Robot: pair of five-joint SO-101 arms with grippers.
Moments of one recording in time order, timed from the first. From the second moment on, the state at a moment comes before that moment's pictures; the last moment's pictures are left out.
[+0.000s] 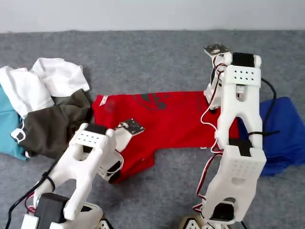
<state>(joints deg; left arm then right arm) 10.5 -12.0 51.6 76.4 -23.7 2.8 29.8 -33.8 100.5 21.4</state>
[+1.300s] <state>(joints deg) 10.5 -12.4 34.6 70.5 -23.7 1.3 29.8 -21.5 99.6 21.1</state>
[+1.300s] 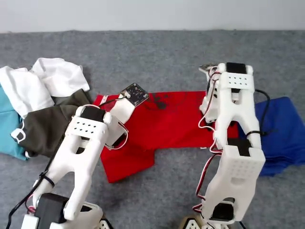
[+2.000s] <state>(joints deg) 6.4 1.4 33.1 57.5 -23.7 -6.5 29.8 -21.5 99.6 21.2</state>
